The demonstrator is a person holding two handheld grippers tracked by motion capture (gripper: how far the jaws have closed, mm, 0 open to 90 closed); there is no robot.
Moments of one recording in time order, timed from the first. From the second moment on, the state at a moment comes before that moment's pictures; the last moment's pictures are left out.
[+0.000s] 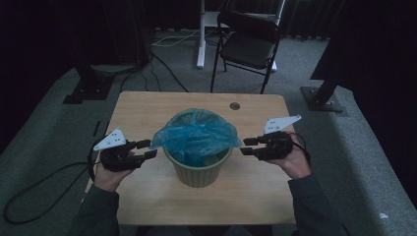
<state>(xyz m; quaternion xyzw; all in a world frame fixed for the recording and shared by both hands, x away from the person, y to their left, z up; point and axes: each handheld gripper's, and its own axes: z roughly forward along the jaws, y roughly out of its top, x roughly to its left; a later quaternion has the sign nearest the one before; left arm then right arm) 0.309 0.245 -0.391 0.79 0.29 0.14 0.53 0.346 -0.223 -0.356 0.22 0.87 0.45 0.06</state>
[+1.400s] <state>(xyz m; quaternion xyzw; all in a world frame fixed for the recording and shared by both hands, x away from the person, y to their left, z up) 0.330 0.230 -0.366 0.78 0.26 0.13 0.55 0.370 -0.198 -0.343 0.26 0.84 0.48 0.09</state>
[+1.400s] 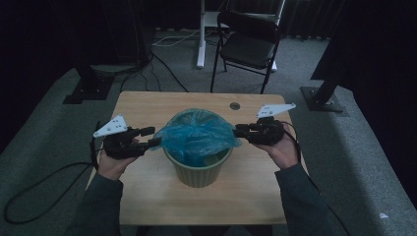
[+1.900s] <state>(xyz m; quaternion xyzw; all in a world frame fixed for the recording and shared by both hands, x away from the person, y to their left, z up) 0.314 0.207 -0.373 0.80 0.23 0.12 0.54 0.353 -0.179 -0.355 0.21 0.87 0.45 0.07</state>
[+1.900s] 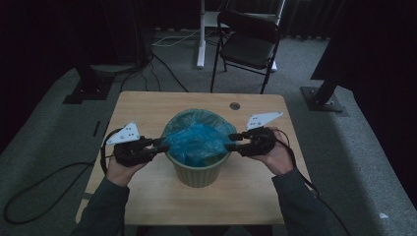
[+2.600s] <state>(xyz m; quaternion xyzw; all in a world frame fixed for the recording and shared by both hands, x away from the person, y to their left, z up) 0.300 0.213 -0.392 0.81 0.23 0.09 0.54 0.340 -0.186 -0.355 0.19 0.87 0.45 0.08</state>
